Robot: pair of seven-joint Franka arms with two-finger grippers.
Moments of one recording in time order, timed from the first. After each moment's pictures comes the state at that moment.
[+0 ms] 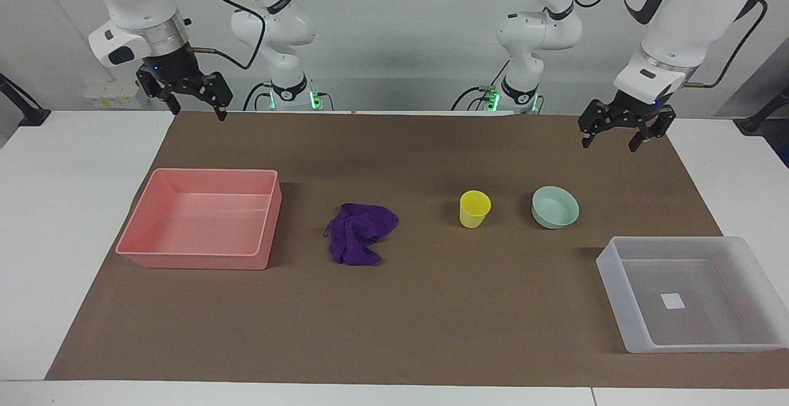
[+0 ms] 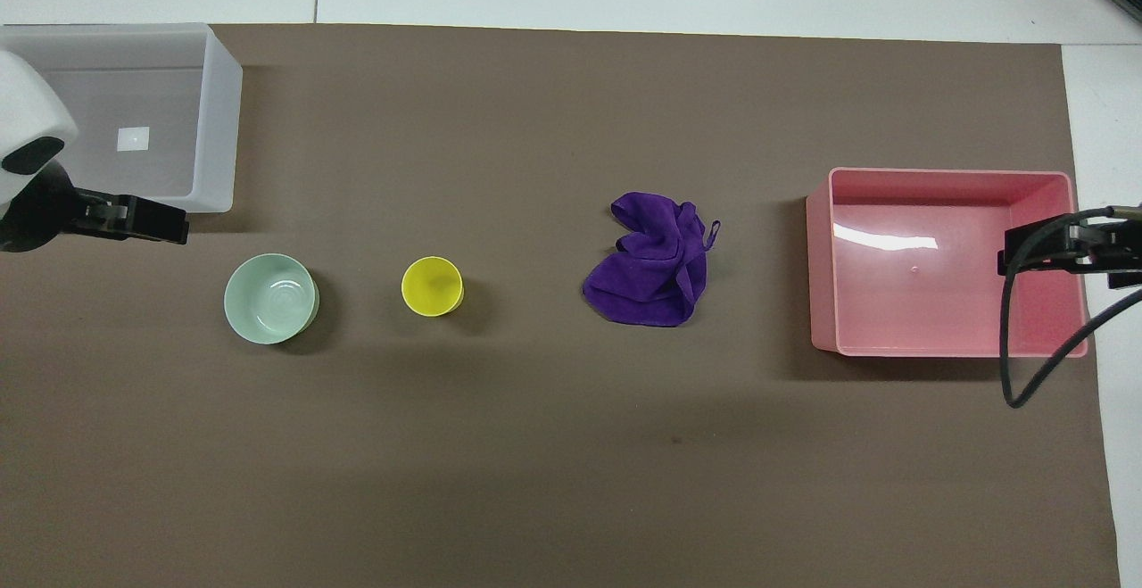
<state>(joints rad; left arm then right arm) -0.08 -0.05 -0.02 -1.71 -0.01 1.72 0.05 -0.05 -0.06 0.03 -1.60 -0.03 1.51 0.13</state>
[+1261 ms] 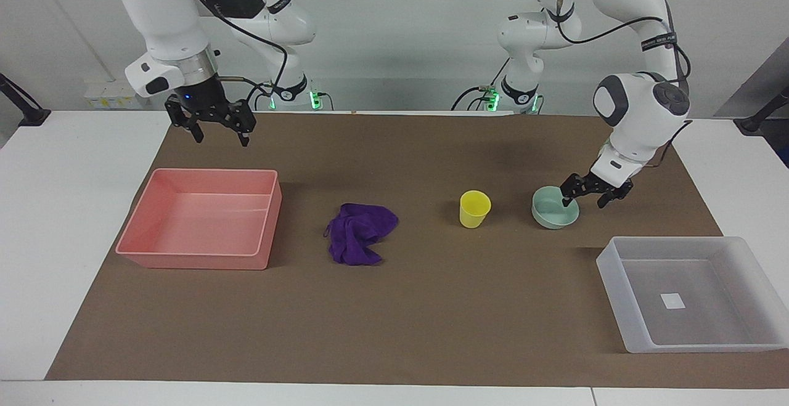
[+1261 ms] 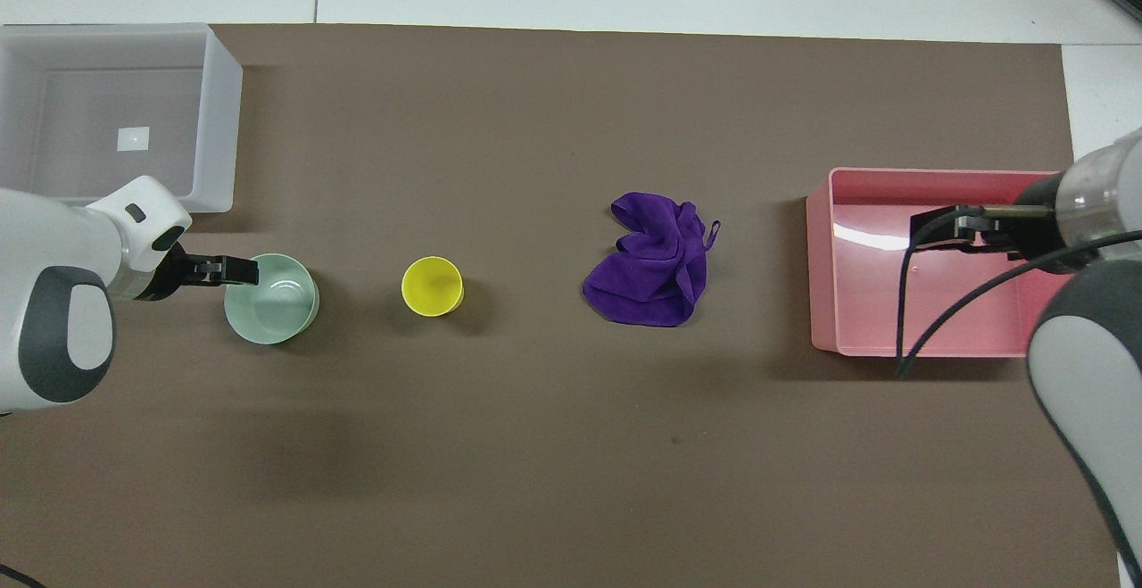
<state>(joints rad) 0.03 0.06 -0.02 -2.19 -0.12 2.29 0.14 0.04 -0.05 0.04 -1.77 -0.01 1.77 0.18</state>
